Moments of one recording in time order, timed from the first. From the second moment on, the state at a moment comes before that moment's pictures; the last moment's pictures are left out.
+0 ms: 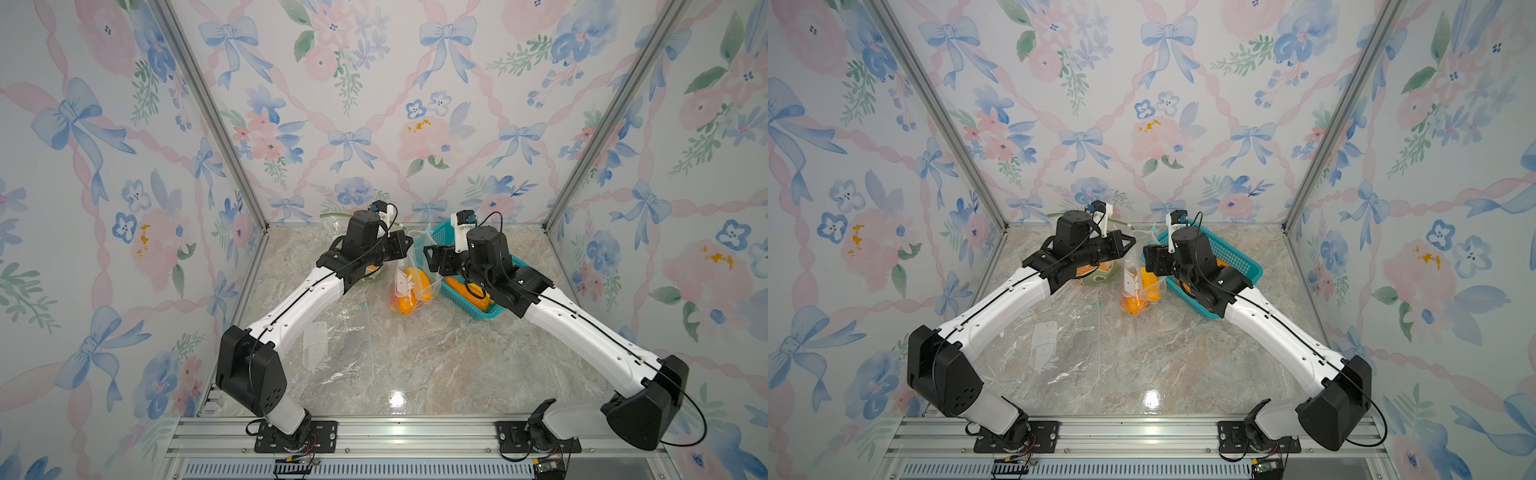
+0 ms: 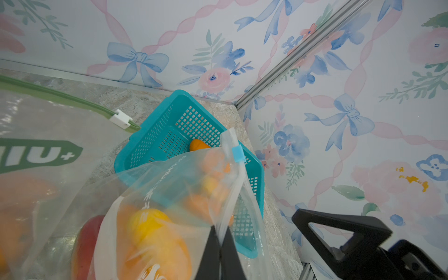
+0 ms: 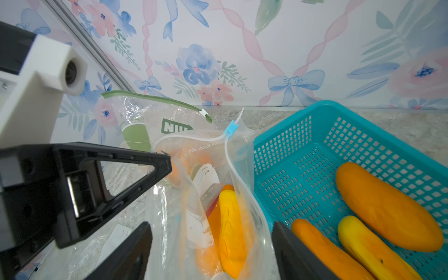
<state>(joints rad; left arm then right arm) -0.52 1.57 1.42 -0.23 0.28 -0.64 0.67 1.37 1.36 -0.42 0.17 0.43</state>
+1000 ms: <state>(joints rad) -0.52 1.57 1.42 -0.22 0.29 -0.64 0.61 1.53 1.32 -0.46 0.13 0.58</state>
